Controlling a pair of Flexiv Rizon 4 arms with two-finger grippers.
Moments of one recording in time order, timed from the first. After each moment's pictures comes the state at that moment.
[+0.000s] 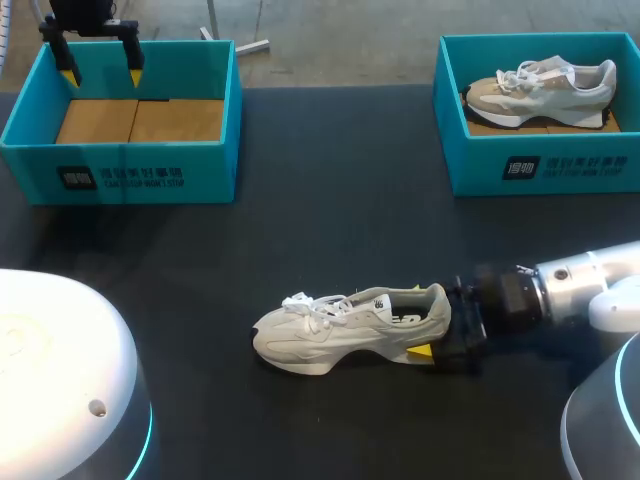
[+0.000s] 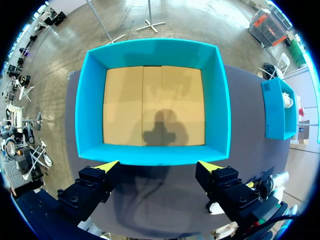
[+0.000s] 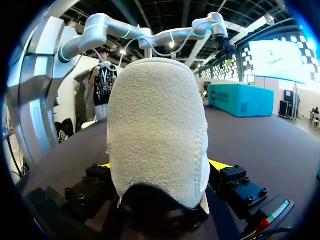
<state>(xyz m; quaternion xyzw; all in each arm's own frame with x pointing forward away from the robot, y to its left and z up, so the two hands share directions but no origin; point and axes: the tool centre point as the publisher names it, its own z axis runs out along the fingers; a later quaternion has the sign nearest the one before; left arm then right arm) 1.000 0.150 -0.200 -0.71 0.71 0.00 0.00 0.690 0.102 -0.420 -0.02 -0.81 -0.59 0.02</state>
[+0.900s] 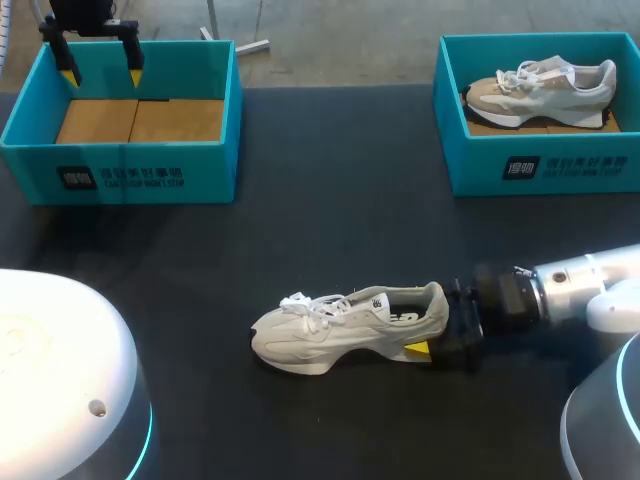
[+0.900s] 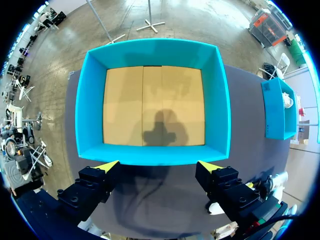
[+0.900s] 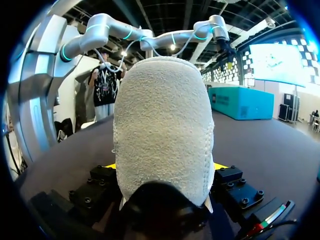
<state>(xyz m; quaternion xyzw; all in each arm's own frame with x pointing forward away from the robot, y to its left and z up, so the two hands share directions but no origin) 1.000 0.150 -0.200 -0.71 0.71 0.00 0.00 0.690 0.106 -0.420 -0.01 -0.80 -0.60 0.01</state>
